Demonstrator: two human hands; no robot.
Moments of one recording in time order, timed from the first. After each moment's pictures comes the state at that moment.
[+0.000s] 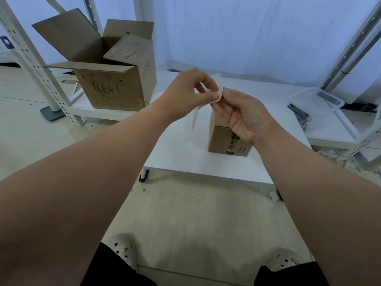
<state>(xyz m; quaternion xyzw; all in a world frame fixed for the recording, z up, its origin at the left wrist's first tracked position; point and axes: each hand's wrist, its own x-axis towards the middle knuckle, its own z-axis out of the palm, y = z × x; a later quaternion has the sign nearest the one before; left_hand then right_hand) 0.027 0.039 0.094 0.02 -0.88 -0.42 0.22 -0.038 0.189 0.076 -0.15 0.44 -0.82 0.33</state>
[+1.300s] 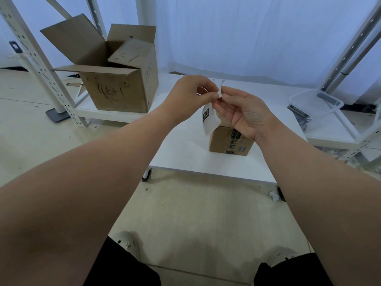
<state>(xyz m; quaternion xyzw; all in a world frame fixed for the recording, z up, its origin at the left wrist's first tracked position) 0.030 0.047 0.093 0.02 -0.88 -0.41 0.24 -0.041 0.191 0.080 -0.13 0.47 -0.81 0.32</state>
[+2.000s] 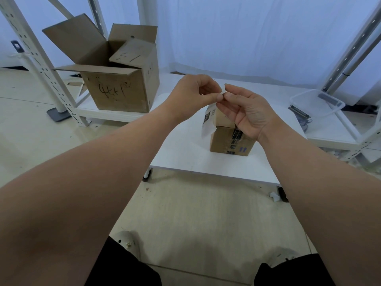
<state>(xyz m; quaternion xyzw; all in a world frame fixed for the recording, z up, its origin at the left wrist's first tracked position) 0.031 0.046 0.093 0.01 -0.87 -0.45 0.23 -0.045 0.195 0.078 -0.14 0.47 -0.82 0.30</state>
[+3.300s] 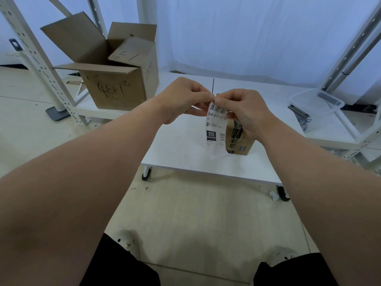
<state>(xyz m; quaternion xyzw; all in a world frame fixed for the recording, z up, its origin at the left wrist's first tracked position) 0.038 0.037 0.097 0.07 -0.78 -0.62 0.06 -0.036 0.191 0.084 -0.25 0.74 -0.60 0.17</state>
